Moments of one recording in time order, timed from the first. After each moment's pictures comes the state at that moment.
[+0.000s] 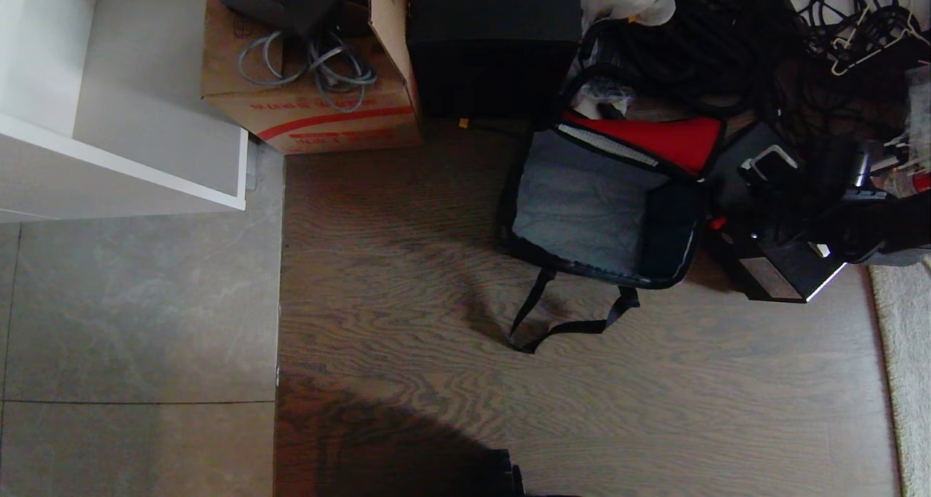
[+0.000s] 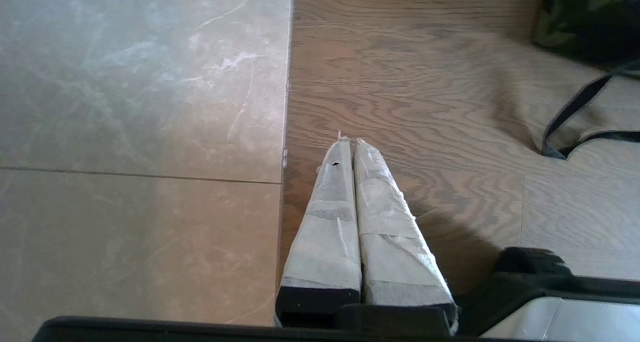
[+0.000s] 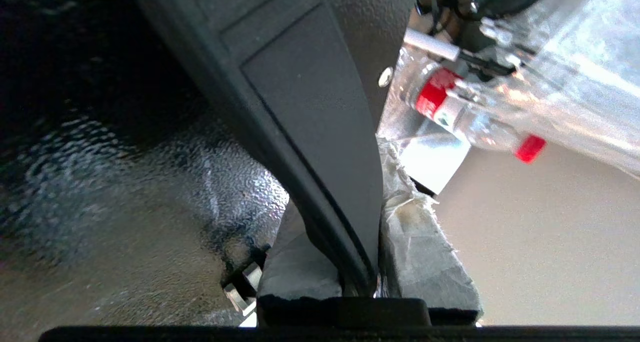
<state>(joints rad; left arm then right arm) 0.00 0.00 0.00 -0.03 0.01 -0.04 -0.15 2.13 -1.41 -0.56 -0.53 -0.89</state>
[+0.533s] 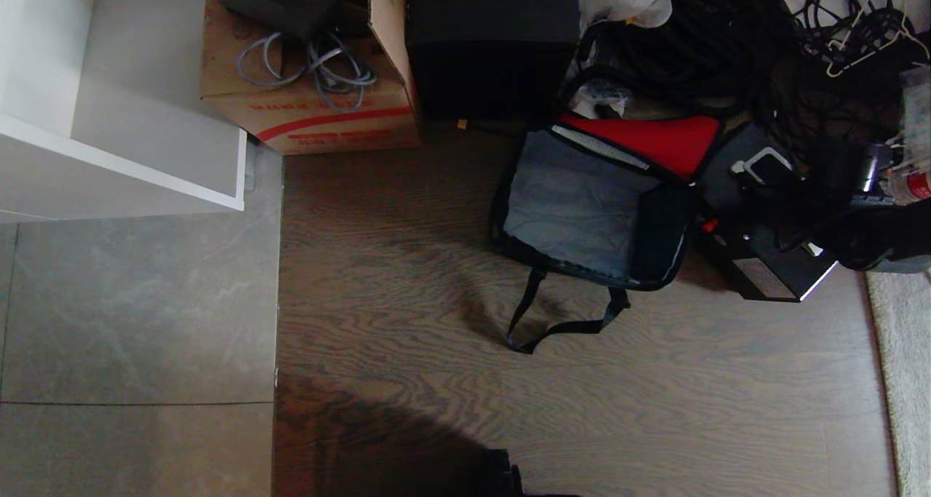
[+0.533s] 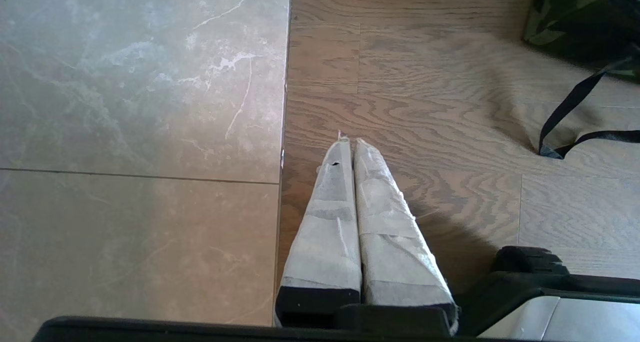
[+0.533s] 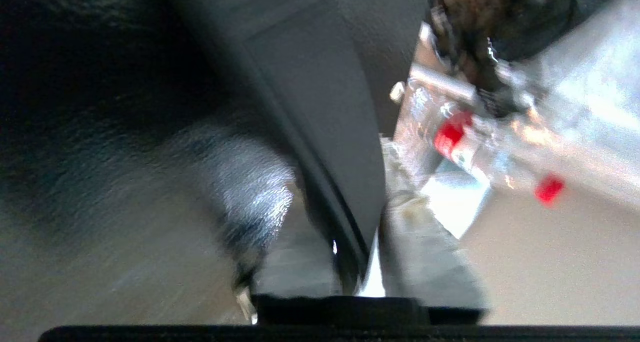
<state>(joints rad) 0.00 0.00 0.00 -0.03 0.01 -0.04 -0.13 2.14 -1.34 -0.58 -0.35 -0.90</state>
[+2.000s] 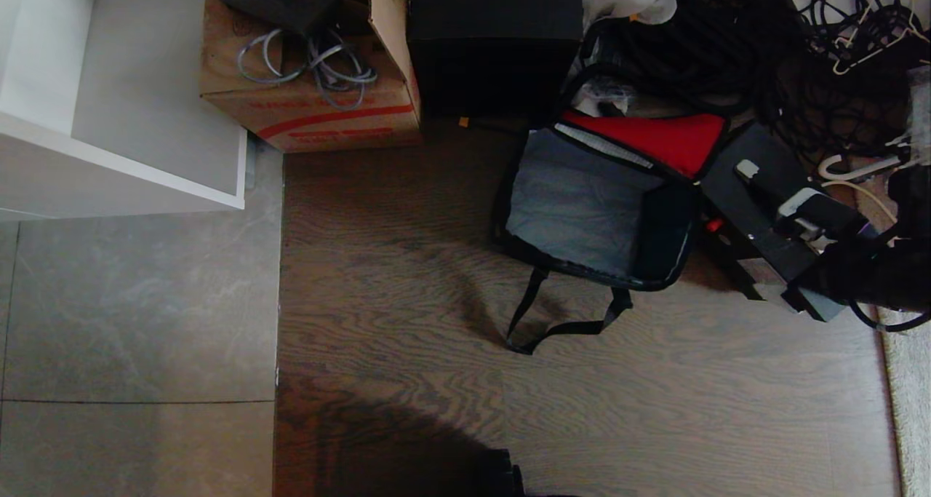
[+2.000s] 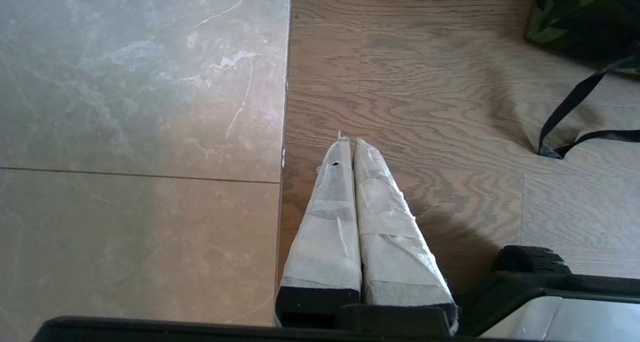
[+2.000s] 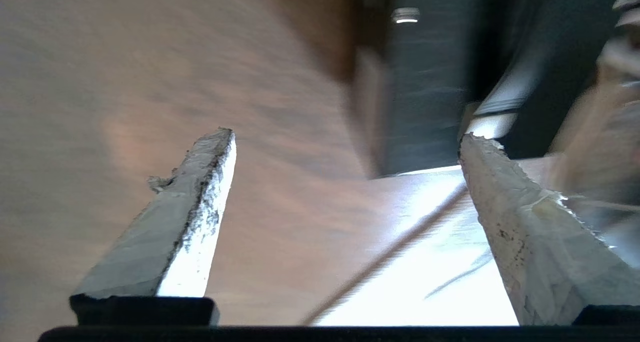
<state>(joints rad) 0.00 0.00 0.00 -0.03 0.01 -0.04 -0.07 1.57 -0.82 -0.24 -0.03 -0.70</state>
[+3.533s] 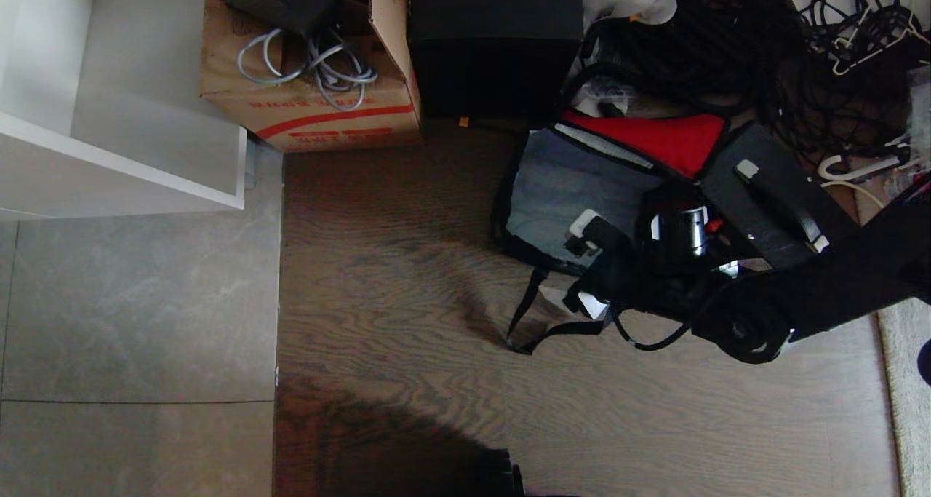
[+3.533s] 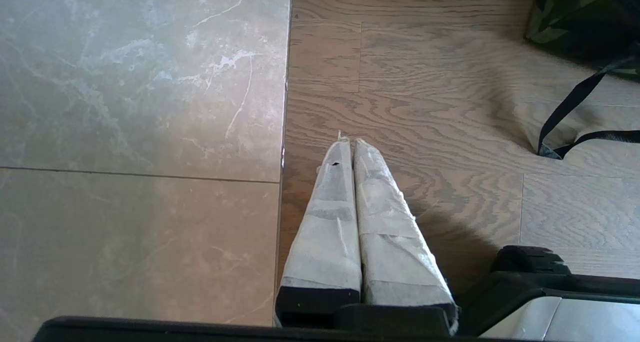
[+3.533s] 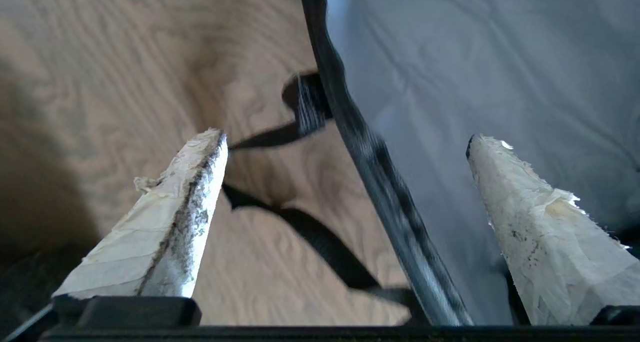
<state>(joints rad) 0.00 0.00 0.00 -0.03 0.01 -0.04 0.42 2.05 -1.00 -0.71 0.11 -0.51</state>
